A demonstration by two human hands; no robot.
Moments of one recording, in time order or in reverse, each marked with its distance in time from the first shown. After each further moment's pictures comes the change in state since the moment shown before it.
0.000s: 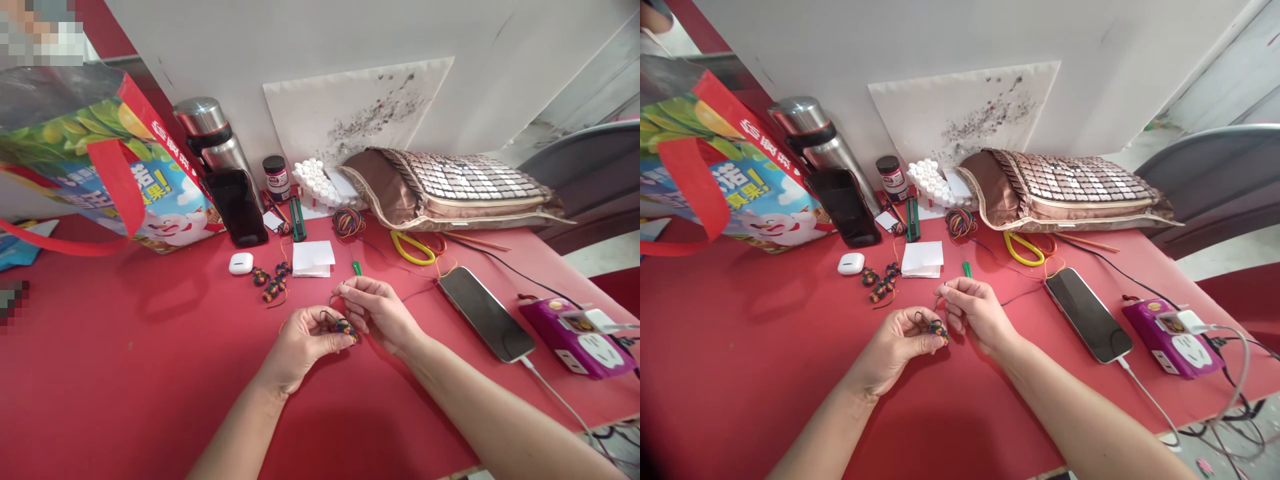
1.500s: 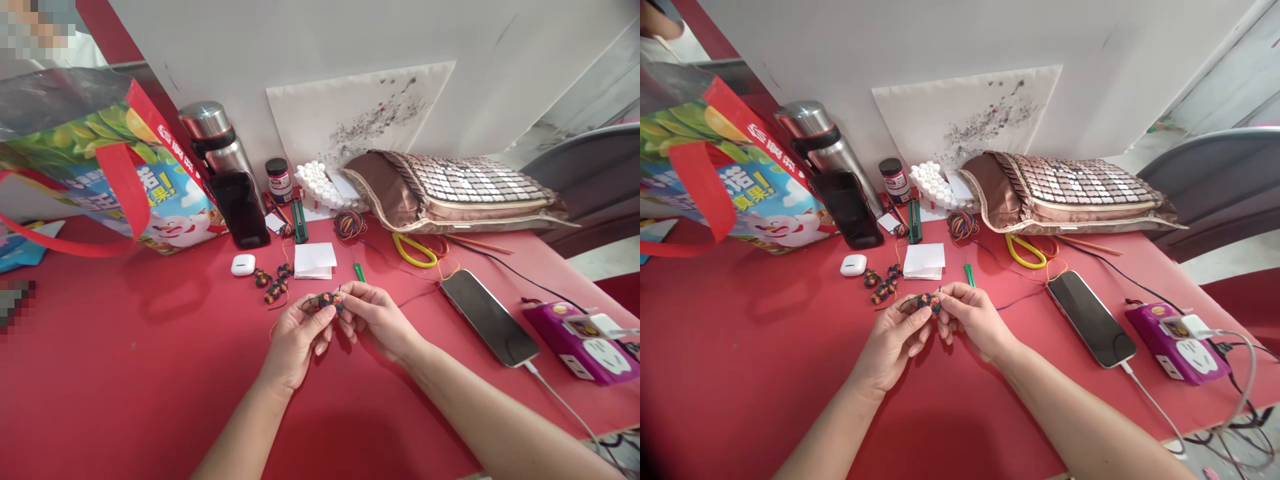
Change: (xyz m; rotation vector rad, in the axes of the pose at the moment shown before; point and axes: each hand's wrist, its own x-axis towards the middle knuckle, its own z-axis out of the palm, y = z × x) left_hand 0.006 -0.003 -0.001 -0.105 0.162 0.161; right_hand -0.001 0.007 0.002 0.028 -0.104 0.008
